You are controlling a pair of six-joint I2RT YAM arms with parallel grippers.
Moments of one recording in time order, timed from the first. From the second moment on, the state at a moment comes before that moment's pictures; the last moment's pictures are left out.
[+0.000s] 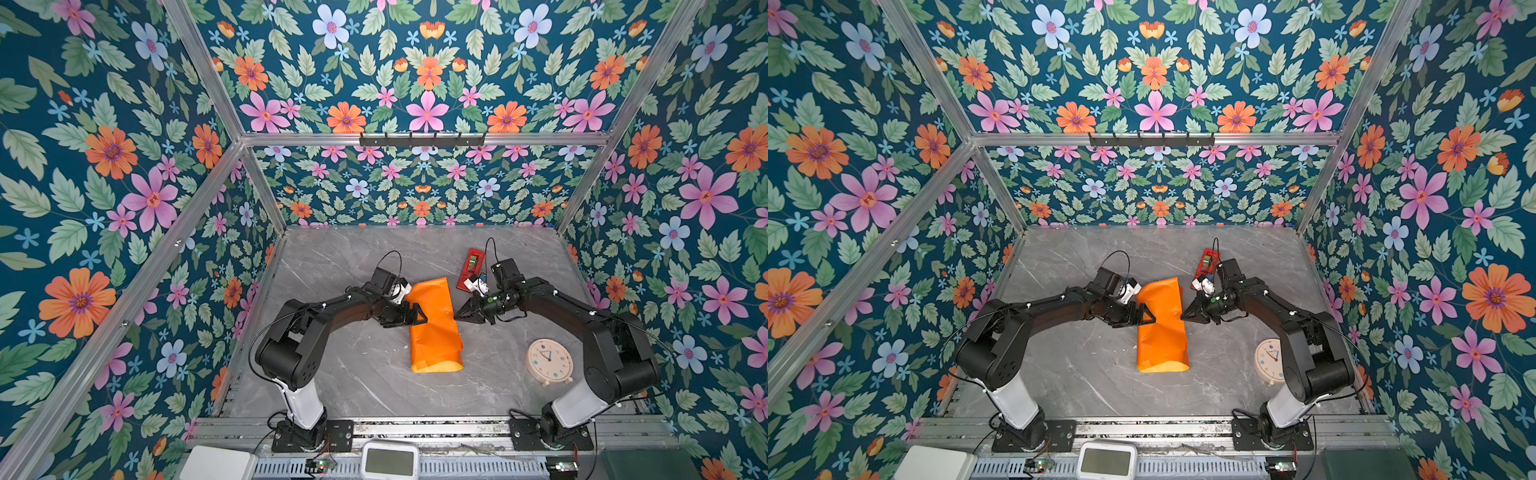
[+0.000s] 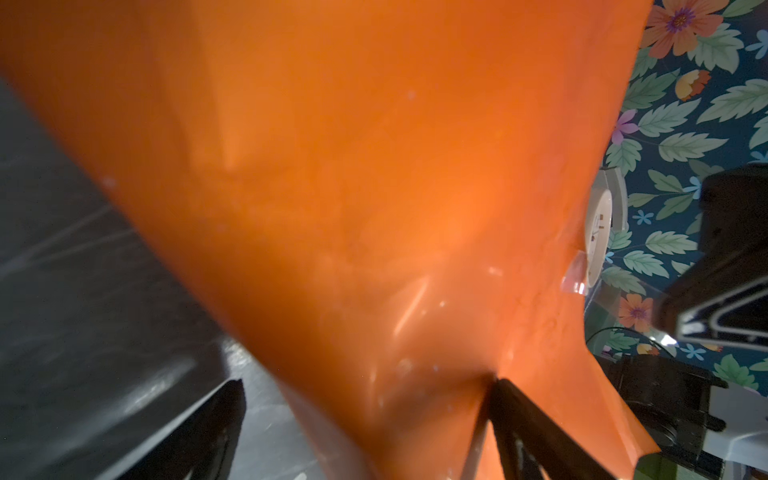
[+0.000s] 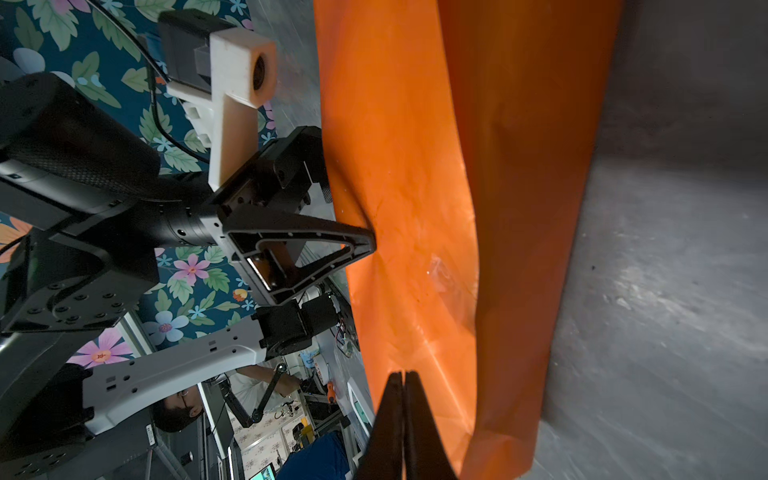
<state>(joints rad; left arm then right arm) -0.55 1.77 0.98 -0.31 0.58 -0.42 0.28 1.61 1.00 -0.57 -0.90 0.48</state>
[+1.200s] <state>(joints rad) -0.55 1.77 0.98 -0.31 0.58 -0.42 0.27 1.65 1.02 -0.70 -0.70 0.35</state>
